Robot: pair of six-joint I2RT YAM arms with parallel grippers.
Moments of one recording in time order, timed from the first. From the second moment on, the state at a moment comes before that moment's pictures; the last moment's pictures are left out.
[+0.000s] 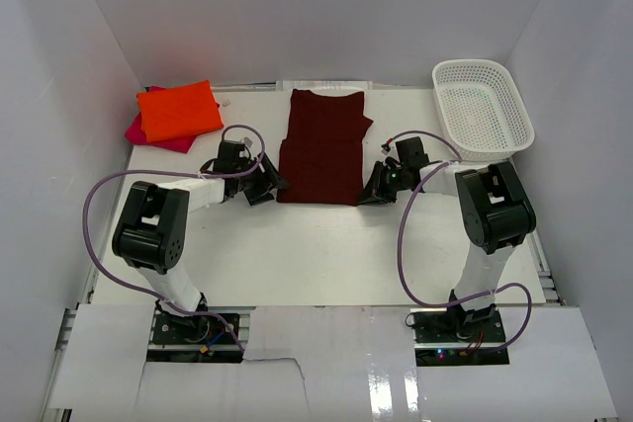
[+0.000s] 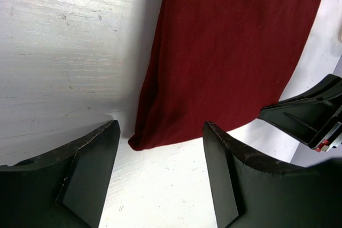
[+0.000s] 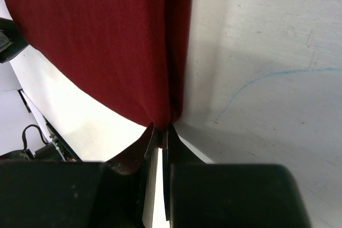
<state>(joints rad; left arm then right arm) -0.26 1.72 0.87 0.00 0.36 -0.75 0.31 1.86 0.97 -0.09 -0.61 0.54</state>
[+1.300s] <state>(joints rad) -0.26 1.79 0.82 0.07 0.51 -0.80 0.31 1.84 0.98 -0.16 -0.59 0.49</state>
